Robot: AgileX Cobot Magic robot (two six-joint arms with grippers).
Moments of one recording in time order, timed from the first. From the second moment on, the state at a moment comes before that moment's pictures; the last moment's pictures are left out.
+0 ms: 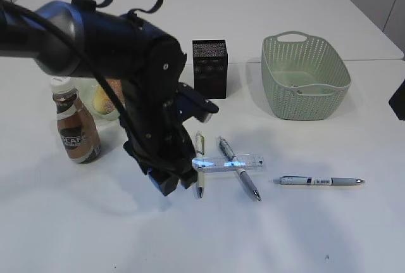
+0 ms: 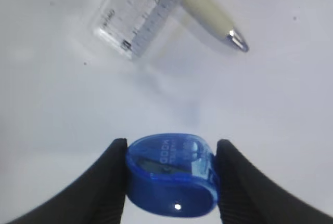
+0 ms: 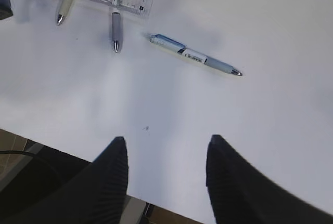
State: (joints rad) left arm -0.73 2.05 -1.46 0.10 1.01 -0.02; right arm 0.24 1.18 -1.17 0.06 1.25 -0.08
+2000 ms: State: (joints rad) left arm -0.53 2.05 -1.81 -0.20 0.40 0.00; right arm 0.24 1.18 -1.17 0.07 1.12 -0.09
